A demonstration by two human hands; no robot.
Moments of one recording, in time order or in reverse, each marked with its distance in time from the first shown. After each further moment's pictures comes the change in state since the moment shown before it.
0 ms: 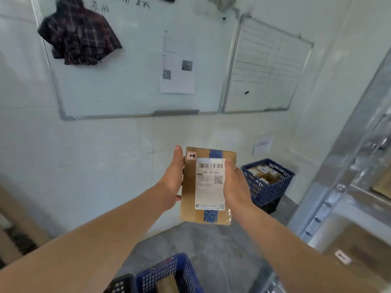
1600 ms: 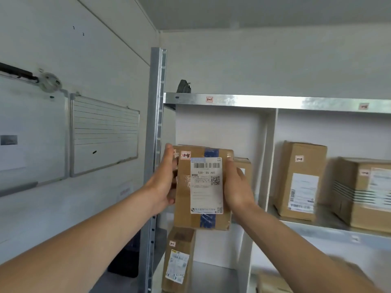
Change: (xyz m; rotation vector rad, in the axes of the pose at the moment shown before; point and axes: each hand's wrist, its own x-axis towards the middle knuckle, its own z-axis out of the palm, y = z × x) left_hand -0.256 0.129 0.210 0.103 -0.821 0.316; right_hand -0.307 -0.106 -0.294 0.091 0.820 -0.110
